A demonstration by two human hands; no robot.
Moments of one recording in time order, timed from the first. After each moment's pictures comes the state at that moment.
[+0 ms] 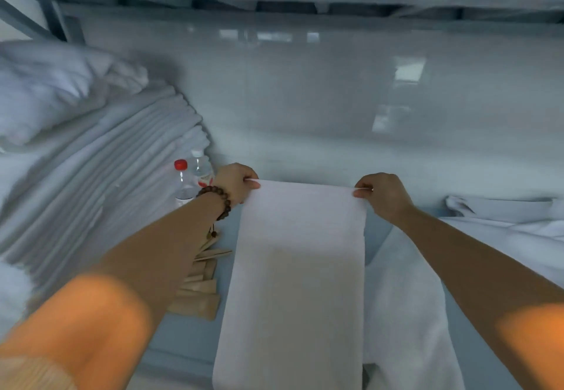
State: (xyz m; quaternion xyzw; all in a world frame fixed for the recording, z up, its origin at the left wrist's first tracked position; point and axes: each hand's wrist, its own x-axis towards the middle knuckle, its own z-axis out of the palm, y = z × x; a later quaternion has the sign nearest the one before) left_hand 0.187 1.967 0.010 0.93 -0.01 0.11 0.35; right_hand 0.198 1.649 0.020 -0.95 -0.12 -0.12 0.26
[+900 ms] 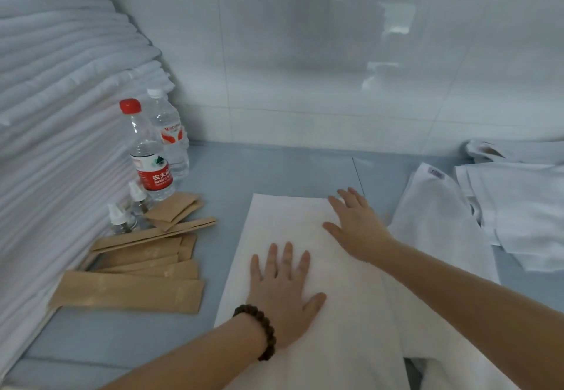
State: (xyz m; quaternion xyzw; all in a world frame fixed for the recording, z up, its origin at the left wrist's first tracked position) left_hand 0.099 1.877 -0.237 0.99 -0.13 -0.08 0.04; right_hand 0.197 1.701 -0.185 -0.99 -0.14 -0.04 0.07
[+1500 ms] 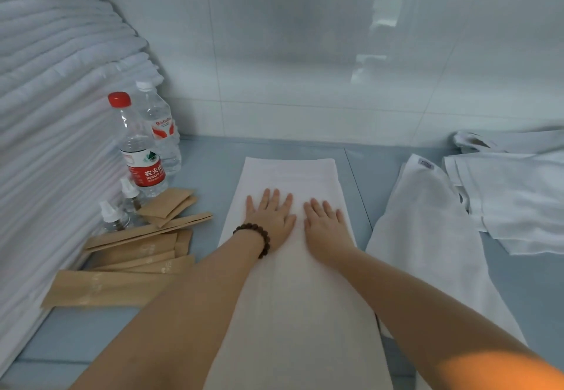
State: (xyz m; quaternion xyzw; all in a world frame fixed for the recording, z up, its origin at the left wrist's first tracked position) left_hand 0.229 1.898 -0.239 0.99 -0.12 -0.05 0.06; right_hand 0.198 1.749 -0.233 -0.99 -0.07 0.03 0.09
